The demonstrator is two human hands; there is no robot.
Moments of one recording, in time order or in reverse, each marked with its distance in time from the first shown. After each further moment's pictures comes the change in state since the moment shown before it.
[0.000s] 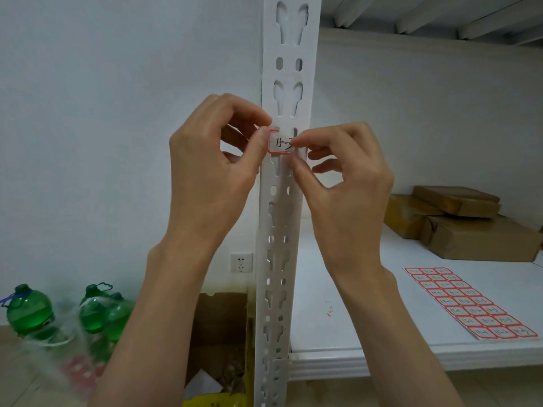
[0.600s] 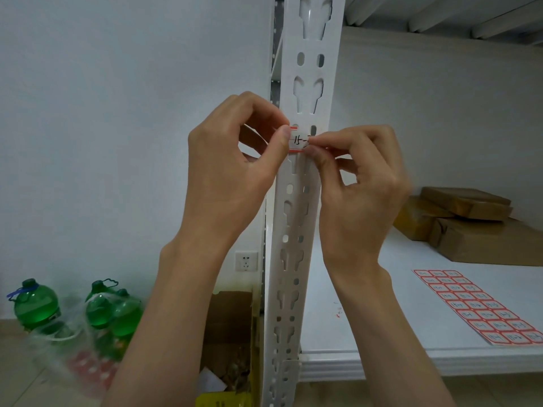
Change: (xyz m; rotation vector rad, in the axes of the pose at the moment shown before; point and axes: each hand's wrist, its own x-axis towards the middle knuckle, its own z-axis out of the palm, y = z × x) left_hand -0.001 0.001 -0.003 -0.067 -0.032 -0.052; right_hand -0.005 0.004 0.015 -0.032 0.185 -0.060
